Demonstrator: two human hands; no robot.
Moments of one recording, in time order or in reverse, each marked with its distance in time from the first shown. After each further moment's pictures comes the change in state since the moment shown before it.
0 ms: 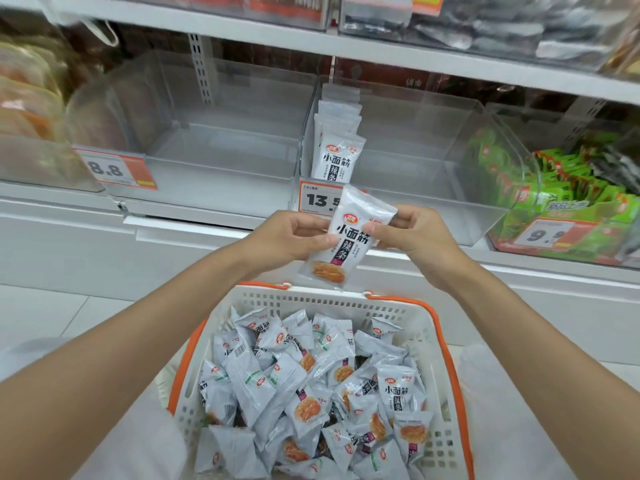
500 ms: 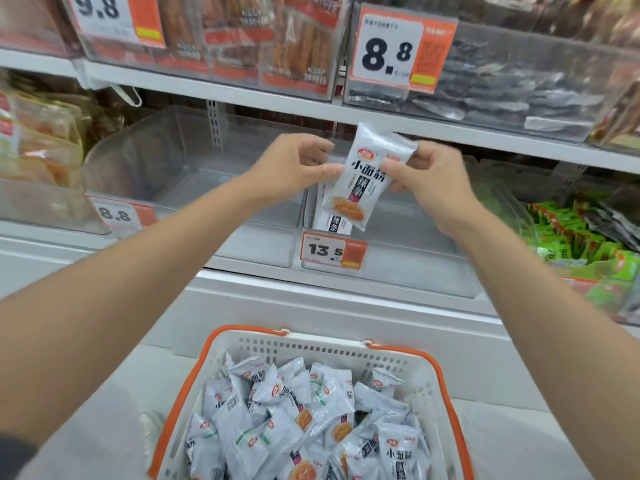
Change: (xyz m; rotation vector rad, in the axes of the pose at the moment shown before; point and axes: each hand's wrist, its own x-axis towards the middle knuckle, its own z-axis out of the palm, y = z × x) left_hand 0.068 0.104 -0.064 0.457 0.368 0.398; right_hand 0.081 -0.095 -0.019 -0.127 0.203 -0.325
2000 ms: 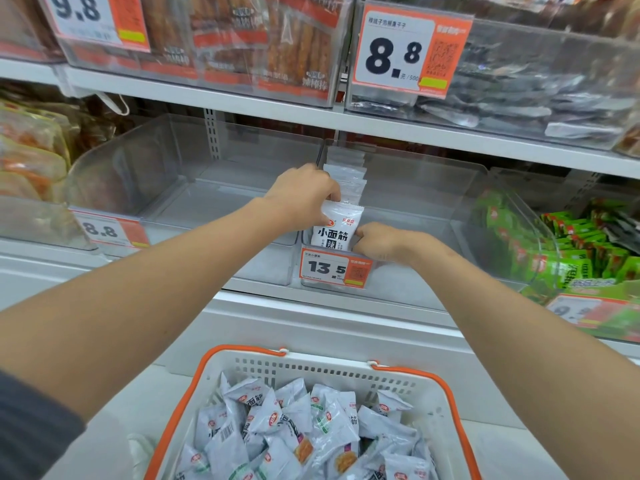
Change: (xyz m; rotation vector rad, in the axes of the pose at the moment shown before) left_hand 0.041 -0.036 0.034 0.885 -0.145 0.220; right_hand 0.027 0.070 0.053 -0.530 -0.606 0.500
